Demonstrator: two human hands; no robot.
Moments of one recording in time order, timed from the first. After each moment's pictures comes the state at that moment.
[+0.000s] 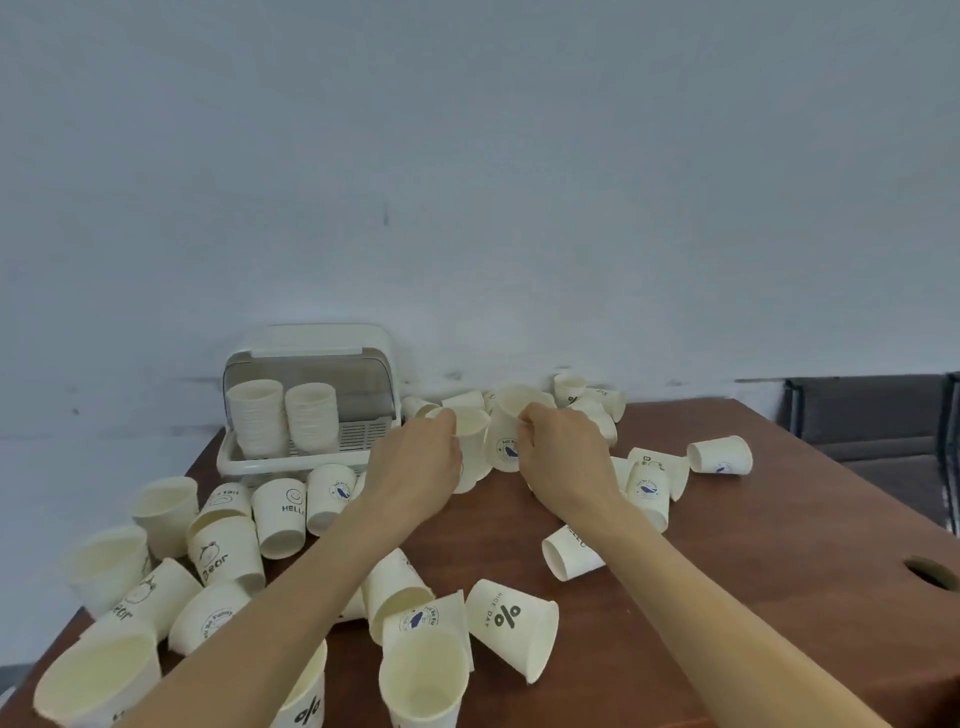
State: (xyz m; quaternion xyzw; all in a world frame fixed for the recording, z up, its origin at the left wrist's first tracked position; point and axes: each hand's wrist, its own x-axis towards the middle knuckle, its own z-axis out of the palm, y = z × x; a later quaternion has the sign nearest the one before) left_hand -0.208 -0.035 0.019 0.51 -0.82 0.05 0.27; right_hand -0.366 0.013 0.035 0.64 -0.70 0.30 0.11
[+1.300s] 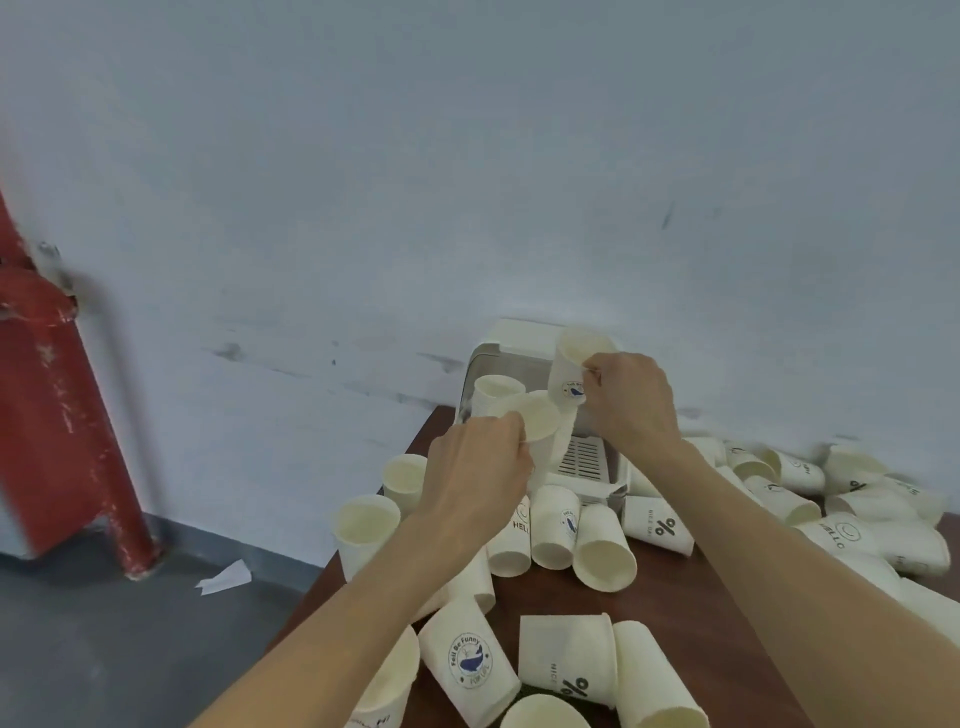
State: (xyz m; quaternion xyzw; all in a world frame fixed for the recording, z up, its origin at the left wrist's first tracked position) left_hand -0.018 -0.069 0.021 0.64 -0.70 0.04 0.30; right_hand -0.174 -0.183 0.046 0.73 -0.59 0.32 0.12
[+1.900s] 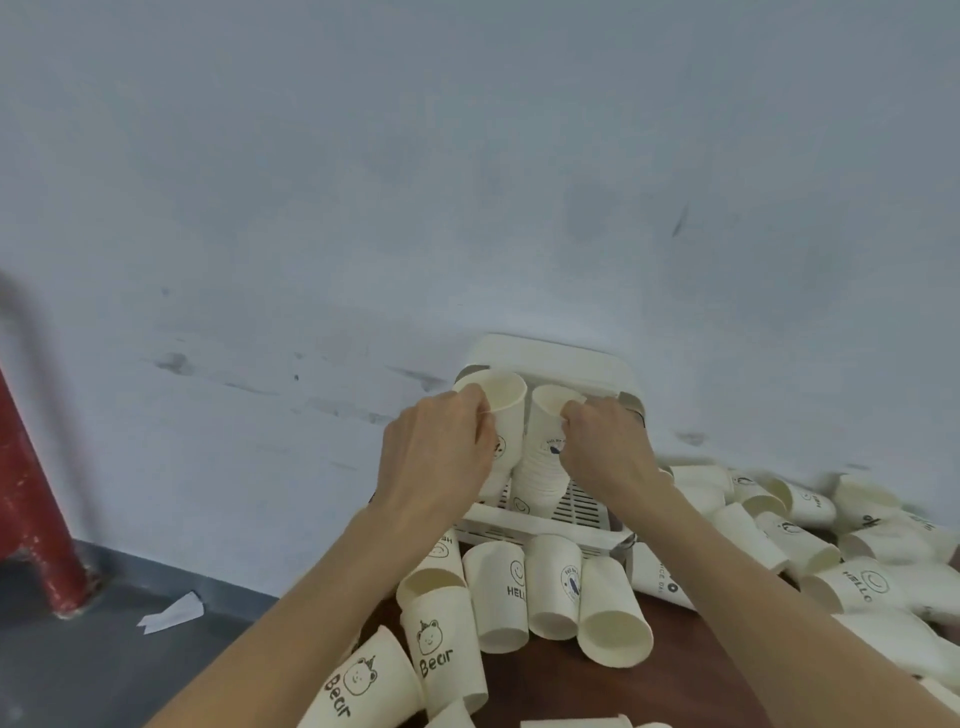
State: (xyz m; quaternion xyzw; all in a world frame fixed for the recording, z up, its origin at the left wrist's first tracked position) left_hand 0.021 -0.149 0.029 0.64 -0.67 0.05 0.38; right_hand -0.156 -0.232 0.018 0.79 -0.58 0.17 0.14
